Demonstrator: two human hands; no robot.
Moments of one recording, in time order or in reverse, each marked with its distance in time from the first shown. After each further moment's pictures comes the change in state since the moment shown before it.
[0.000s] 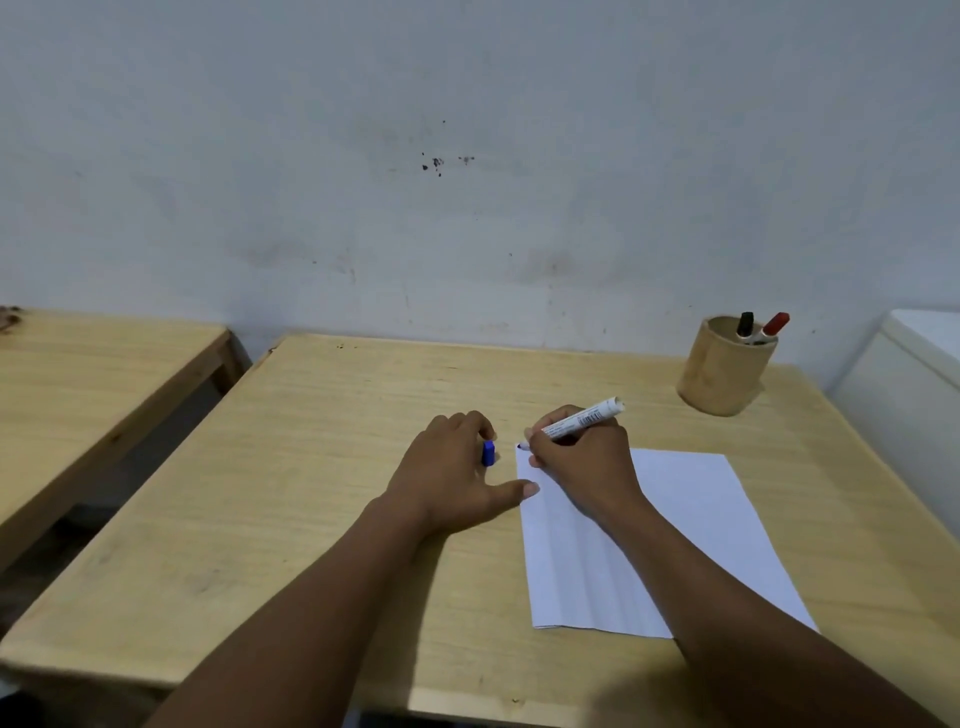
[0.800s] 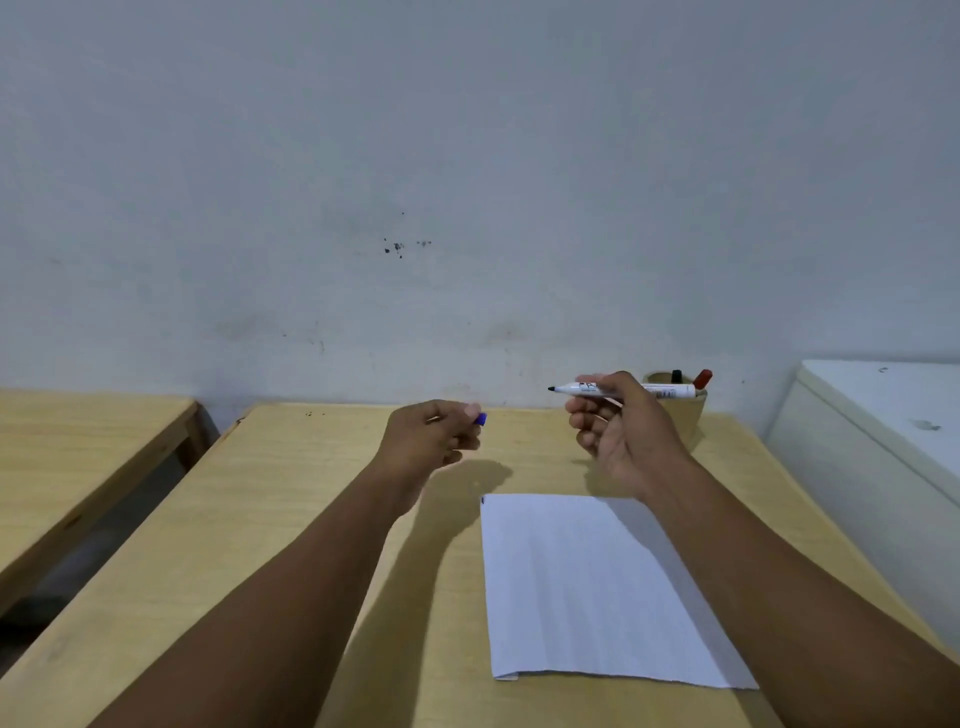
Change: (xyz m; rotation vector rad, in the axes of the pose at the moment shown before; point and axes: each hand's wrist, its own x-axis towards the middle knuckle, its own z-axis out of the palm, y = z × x) left_hand 0.053 0.037 -0.055 -1.096 0.039 -0.328; right_hand 0.031 -0.082 -0.085 0.804 0.028 0.288
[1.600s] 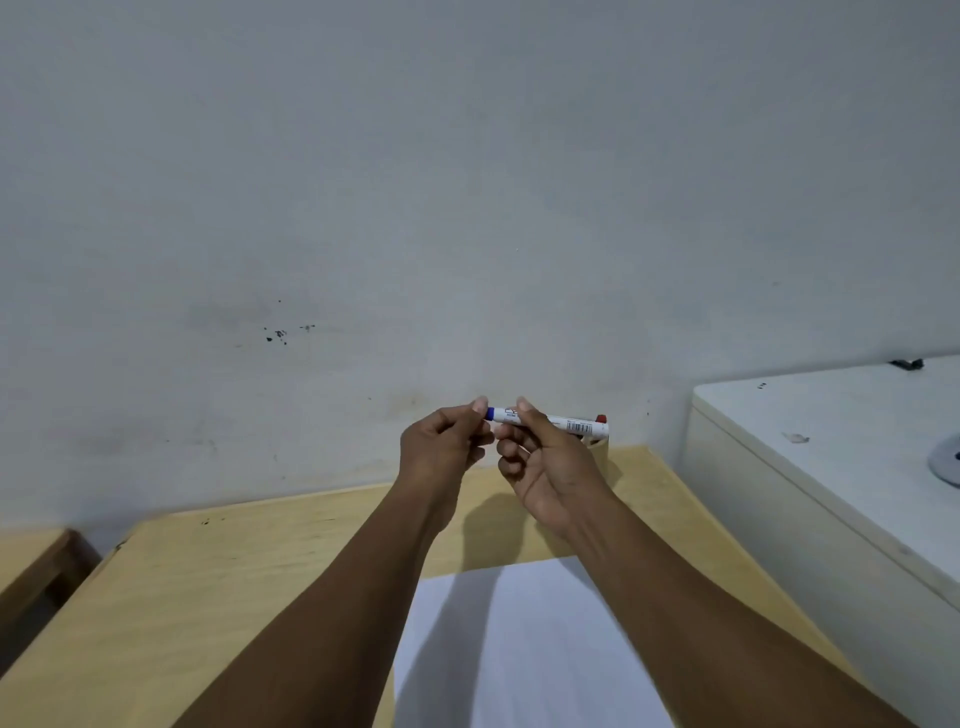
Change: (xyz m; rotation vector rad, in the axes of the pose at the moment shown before) left_hand 0.043 0.042 0.138 -0.238 -0.039 0.073; right_hand 0.020 -0.031 -0.023 0.260 -0.135 -0.063
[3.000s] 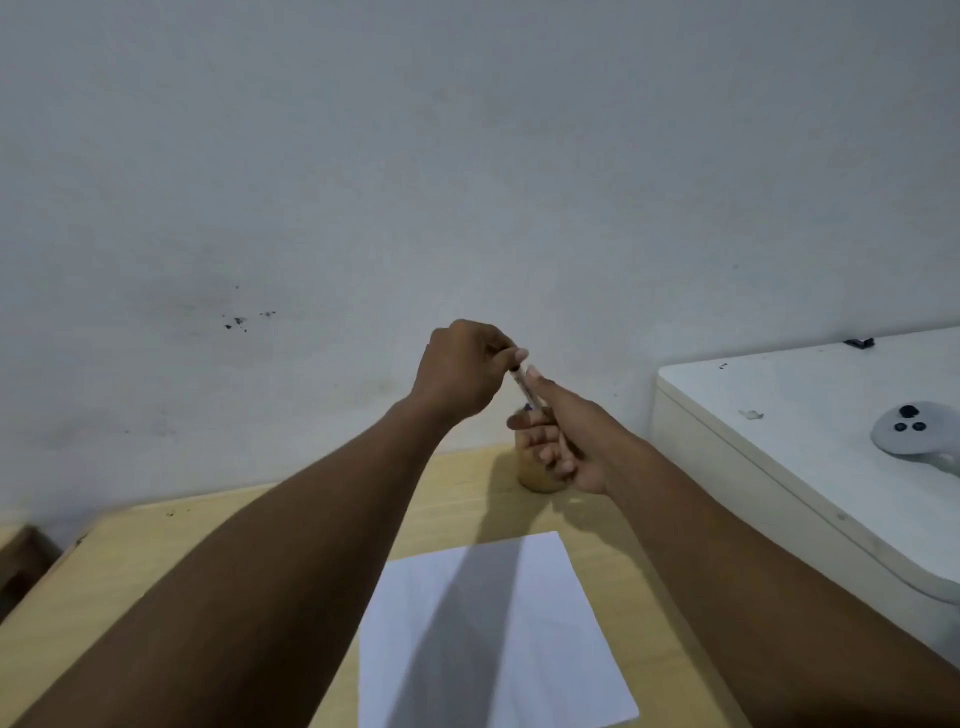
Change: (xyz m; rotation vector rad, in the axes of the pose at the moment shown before) left_hand 0.018 0.050 0.069 1.060 -0.150 0.593; right_hand -0.009 -0.065 -0.040 -0.641 0.134 0.221
